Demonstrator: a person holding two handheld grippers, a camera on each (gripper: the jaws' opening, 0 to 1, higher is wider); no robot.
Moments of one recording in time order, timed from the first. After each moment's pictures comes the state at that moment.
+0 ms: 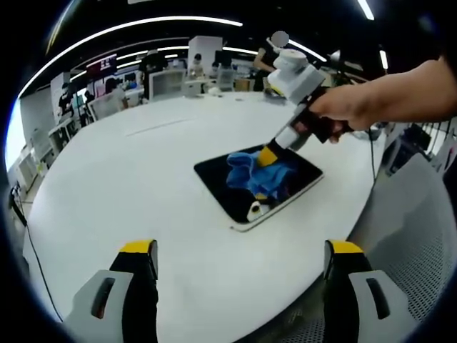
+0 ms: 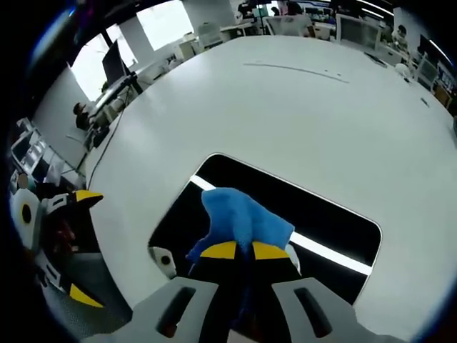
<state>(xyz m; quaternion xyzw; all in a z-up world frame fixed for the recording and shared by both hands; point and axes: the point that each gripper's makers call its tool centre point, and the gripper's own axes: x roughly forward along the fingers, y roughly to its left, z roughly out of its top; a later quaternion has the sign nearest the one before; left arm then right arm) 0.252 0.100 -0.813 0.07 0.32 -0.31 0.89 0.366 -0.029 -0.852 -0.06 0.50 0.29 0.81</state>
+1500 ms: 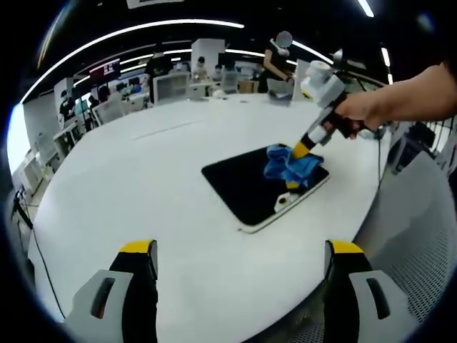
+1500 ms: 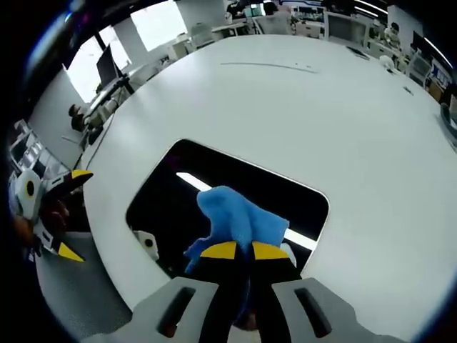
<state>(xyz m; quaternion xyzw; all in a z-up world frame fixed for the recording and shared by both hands) 0.257 0.107 -0.810 0.08 0.31 -0.29 0.90 0.362 -0.103 -0.852 -0.06 0.50 0.28 0.82</state>
